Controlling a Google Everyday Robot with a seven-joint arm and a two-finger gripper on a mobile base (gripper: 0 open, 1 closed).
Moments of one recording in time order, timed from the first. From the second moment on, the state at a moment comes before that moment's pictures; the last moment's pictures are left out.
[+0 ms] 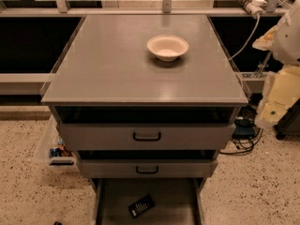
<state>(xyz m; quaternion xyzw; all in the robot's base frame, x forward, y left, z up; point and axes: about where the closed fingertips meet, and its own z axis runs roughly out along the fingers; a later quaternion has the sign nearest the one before) 0.438 -0.217 0.977 -0.60 0.78 -0.03 0.16</state>
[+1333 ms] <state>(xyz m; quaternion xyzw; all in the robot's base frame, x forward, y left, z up) 0.378 -0.154 0.848 -0.57 0.76 0.11 0.27</state>
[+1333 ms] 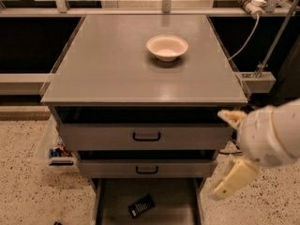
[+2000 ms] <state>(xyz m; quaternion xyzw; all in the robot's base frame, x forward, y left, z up) 0.353 -0.073 0.744 -0.51 0.77 0.23 0.30</state>
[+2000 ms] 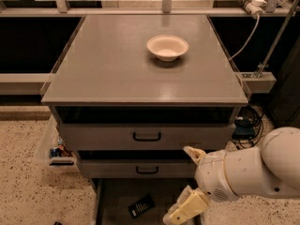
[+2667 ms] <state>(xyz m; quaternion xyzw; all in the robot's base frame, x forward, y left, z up) 0.347 -0.068 0.706 -0.49 0.78 0.25 0.29</state>
